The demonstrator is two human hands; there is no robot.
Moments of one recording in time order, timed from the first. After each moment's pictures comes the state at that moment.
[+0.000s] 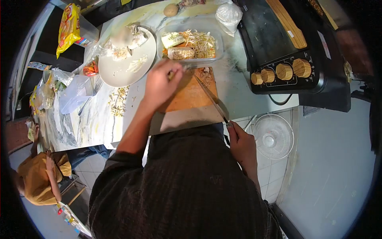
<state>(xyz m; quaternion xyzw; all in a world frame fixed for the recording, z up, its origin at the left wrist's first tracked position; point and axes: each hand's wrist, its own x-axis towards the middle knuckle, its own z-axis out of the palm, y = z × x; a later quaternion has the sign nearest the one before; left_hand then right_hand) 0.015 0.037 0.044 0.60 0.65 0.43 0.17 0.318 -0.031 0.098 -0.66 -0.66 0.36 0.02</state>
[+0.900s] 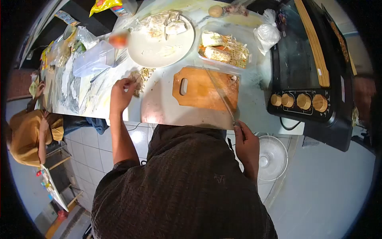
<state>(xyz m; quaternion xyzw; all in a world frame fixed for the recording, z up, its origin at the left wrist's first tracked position) -0.140 -0.141 -0.012 0.41 0.85 0.32 0.09 0.293 -0.009 0.089 -0.60 -0.70 0.39 0.03</state>
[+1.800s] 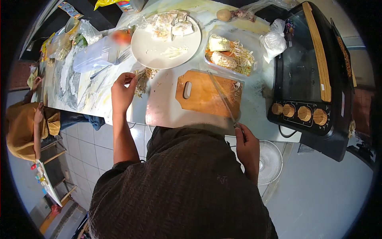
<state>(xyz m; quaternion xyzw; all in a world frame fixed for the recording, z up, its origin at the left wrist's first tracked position) -0.123 -0.120 0.010 0.31 0.85 0.42 0.12 0.283 0.004 0.087 -0.60 -0.69 0.41 0.03</state>
